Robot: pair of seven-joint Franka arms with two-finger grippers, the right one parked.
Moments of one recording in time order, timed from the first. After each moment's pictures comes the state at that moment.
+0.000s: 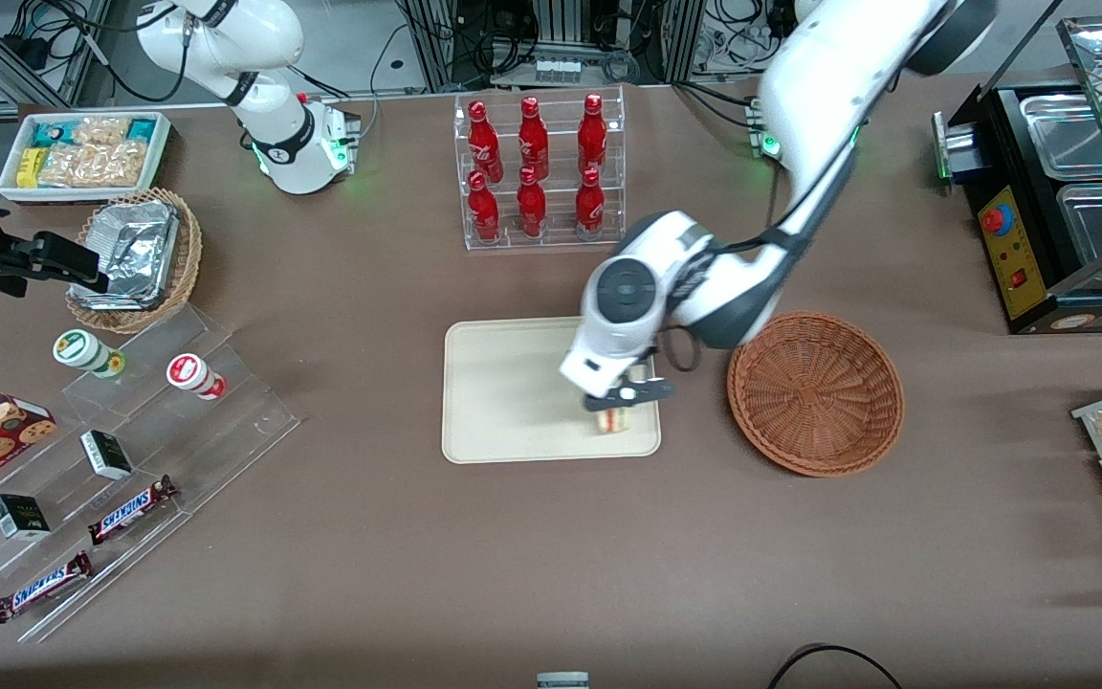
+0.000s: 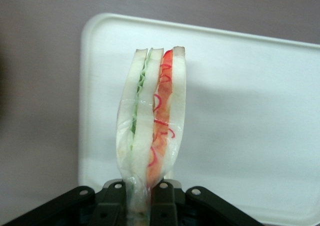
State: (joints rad) arm -0.43 0.71 -0.39 -1.45 0.18 2.02 -1.01
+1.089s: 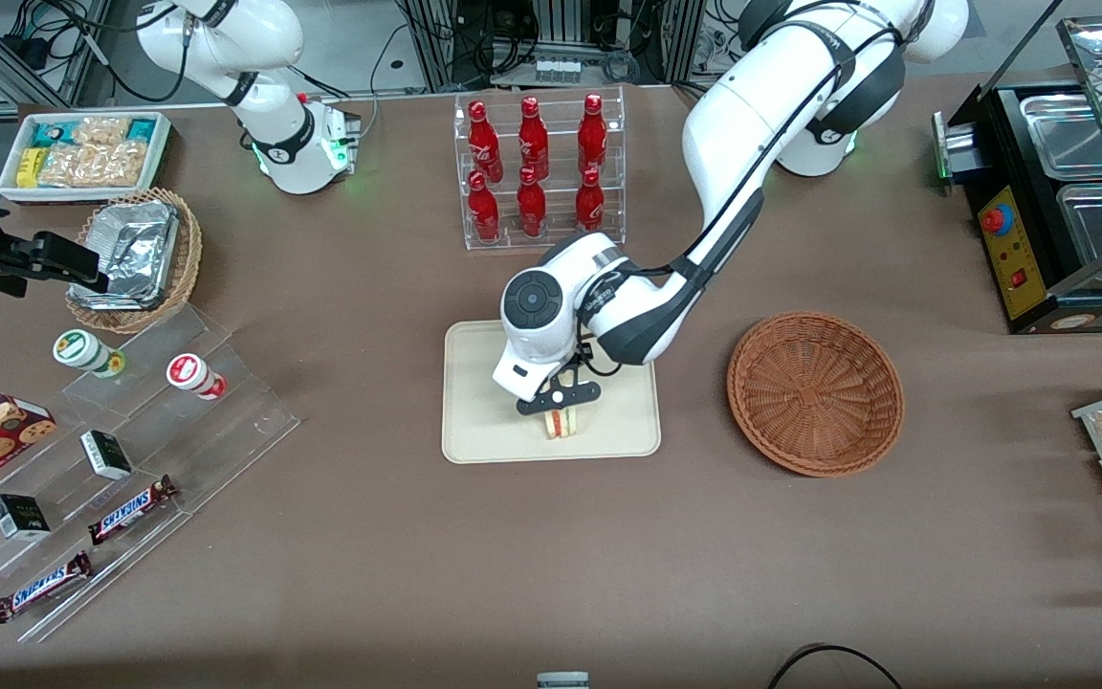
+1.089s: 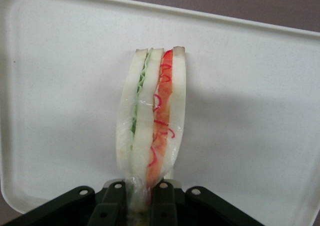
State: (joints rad) arm -0.57 0.90 -0.34 -1.22 0.23 1.98 -1.10
